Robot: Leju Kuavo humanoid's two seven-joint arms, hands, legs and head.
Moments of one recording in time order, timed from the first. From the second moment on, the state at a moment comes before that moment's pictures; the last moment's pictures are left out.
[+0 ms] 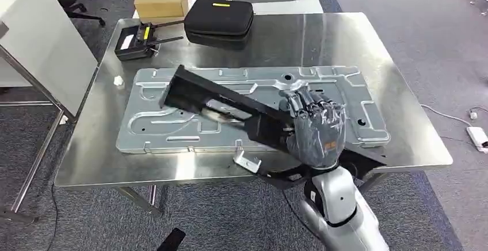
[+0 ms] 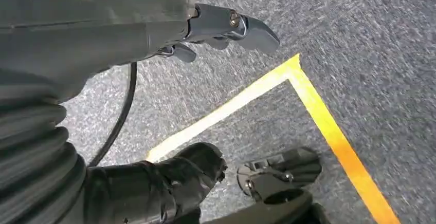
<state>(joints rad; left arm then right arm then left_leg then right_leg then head) -0.16 -0.23 0.77 -0.21 -1.25 0.16 -0.29 -0.44 -0.04 0.67 -1.67 1.49 -0.57 0.03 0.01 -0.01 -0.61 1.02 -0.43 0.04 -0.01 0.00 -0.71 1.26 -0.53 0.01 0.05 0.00</state>
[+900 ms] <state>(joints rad) -0.18 -0.23 0.72 -0.21 -1.27 0.08 -0.30 -0.80 -0.04 0.63 -1.40 1.44 -0.34 0.09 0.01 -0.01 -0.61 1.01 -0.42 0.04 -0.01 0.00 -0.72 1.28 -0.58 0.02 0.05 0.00</state>
